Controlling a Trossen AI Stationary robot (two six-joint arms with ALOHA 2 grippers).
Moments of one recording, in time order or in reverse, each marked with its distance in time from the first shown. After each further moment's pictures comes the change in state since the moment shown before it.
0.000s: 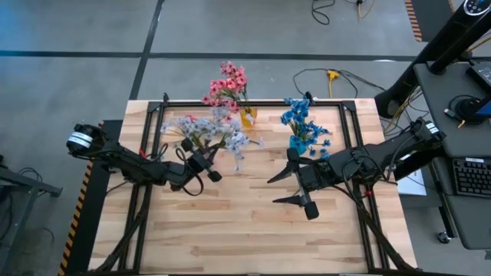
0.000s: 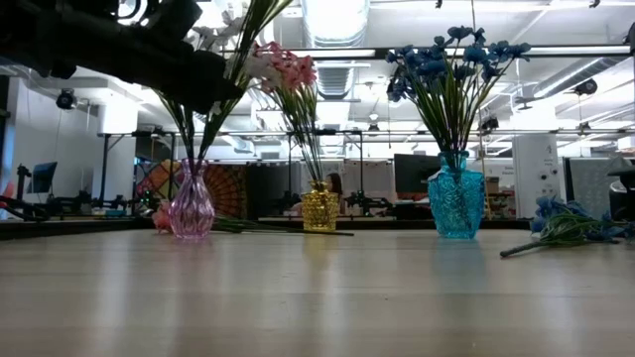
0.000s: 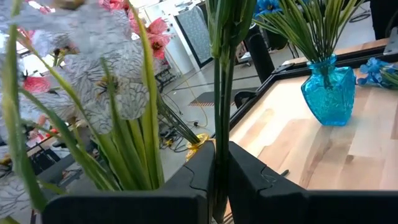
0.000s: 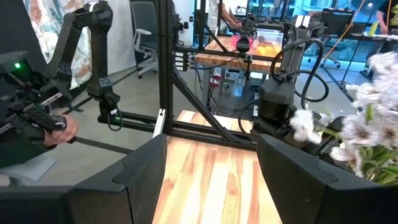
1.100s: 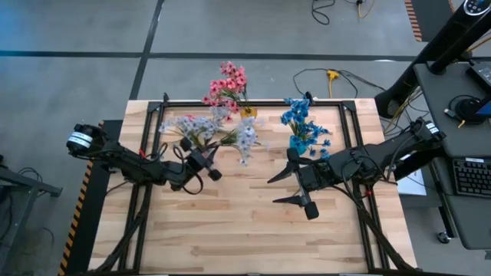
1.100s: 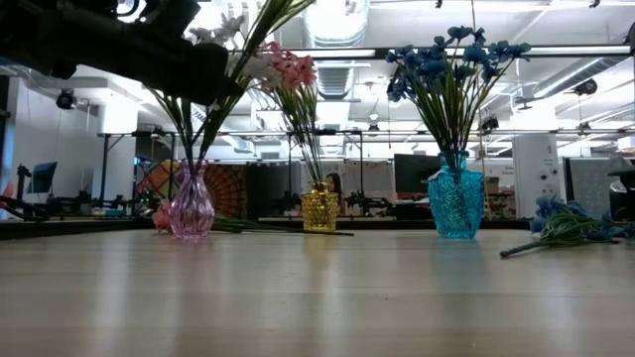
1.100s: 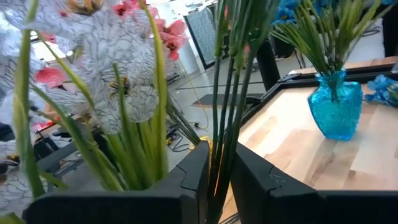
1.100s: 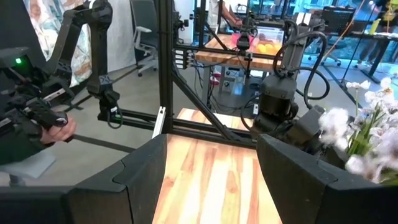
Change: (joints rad) left arm 0.002 0.000 0.000 0.045 -0.029 -0.039; right arm 0.000 0.000 0.000 -0.009 -0.001 0.002
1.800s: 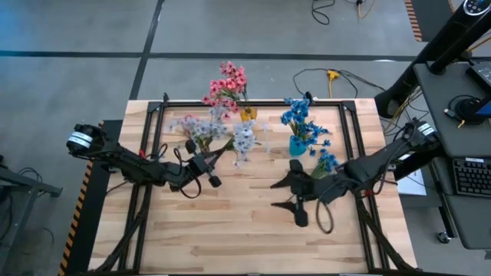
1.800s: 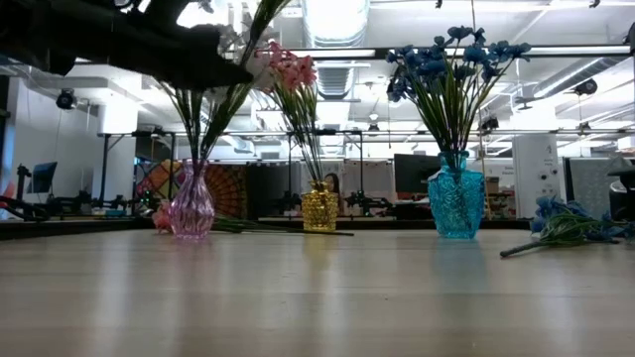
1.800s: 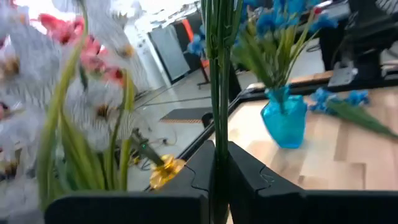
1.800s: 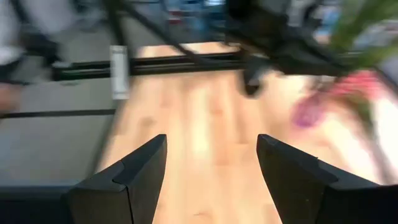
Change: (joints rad) left arm -0.031 -0.001 0.011 0.006 0.154 0.019; right arm 0.098 0.078 -0.061 -0.189 0.293 0.298
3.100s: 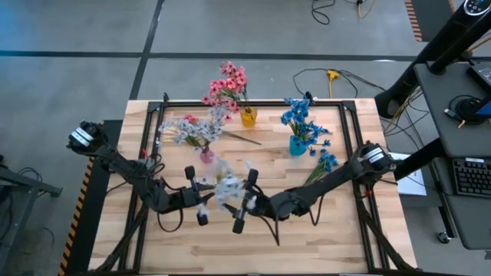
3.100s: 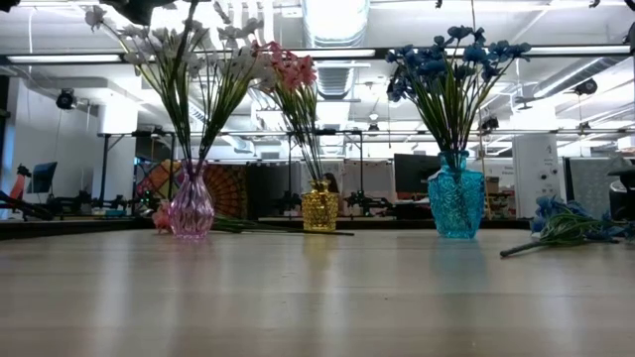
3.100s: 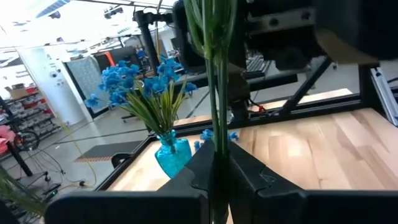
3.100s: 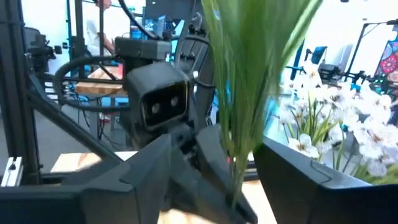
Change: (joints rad) left arm -0.369 -0.001 0.118 -0.078 0.000 -0.047; right arm -0.065 0.598 0.246 0.944 0.258 -0.470
